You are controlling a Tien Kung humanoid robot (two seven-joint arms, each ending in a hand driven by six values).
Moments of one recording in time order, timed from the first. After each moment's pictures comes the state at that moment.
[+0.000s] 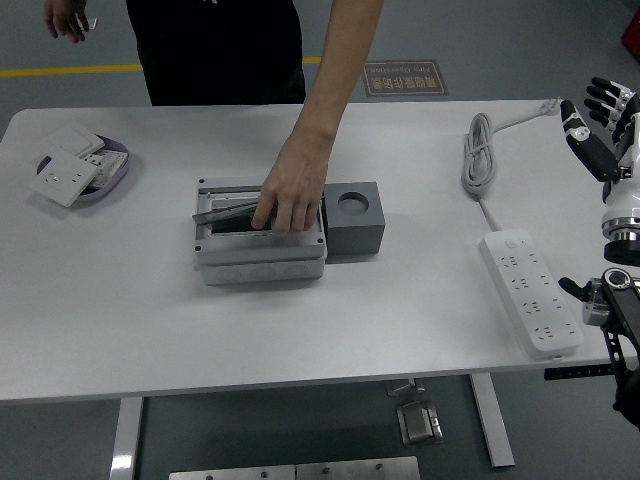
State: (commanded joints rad) left arm 0.08 0.11 -1.19 -0.18 1.06 0.07 0.16; right arm 0.20 -0.23 1.50 1.31 -1.30 -0.40 0.26
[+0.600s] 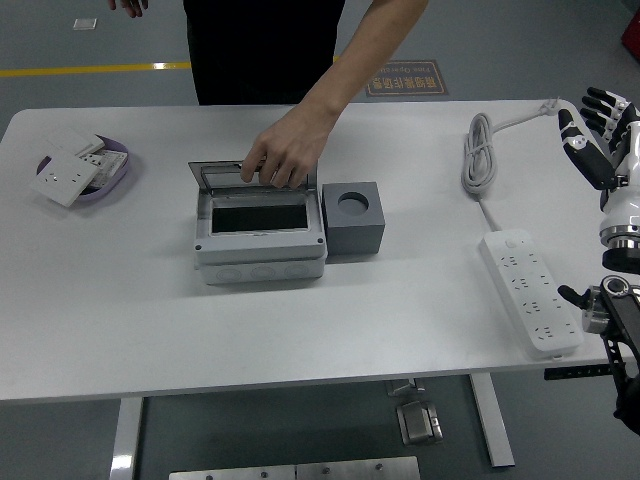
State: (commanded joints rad) left arm 0.10 0.12 -1.19 -0.18 1.07 0.07 0.16; right arm 0.18 -0.23 1.49 1.31 -1.30 -0.40 0.26
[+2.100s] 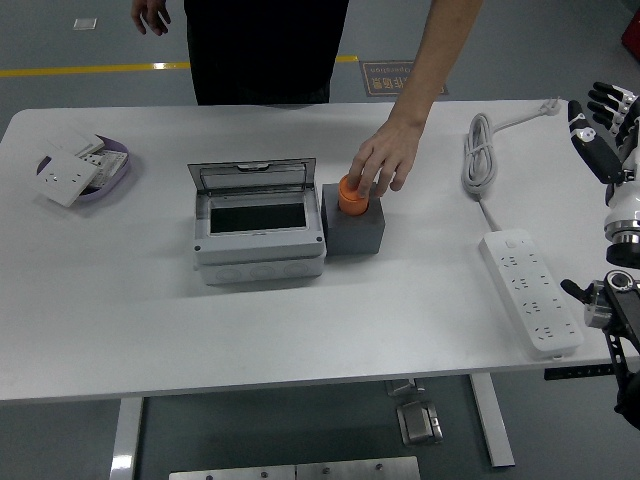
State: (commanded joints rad) left arm 0.08 0.09 -1.17 -0.18 1.05 0.07 0.16; right arm 0.20 -0.23 1.51 1.31 -1.29 -0.40 0.27
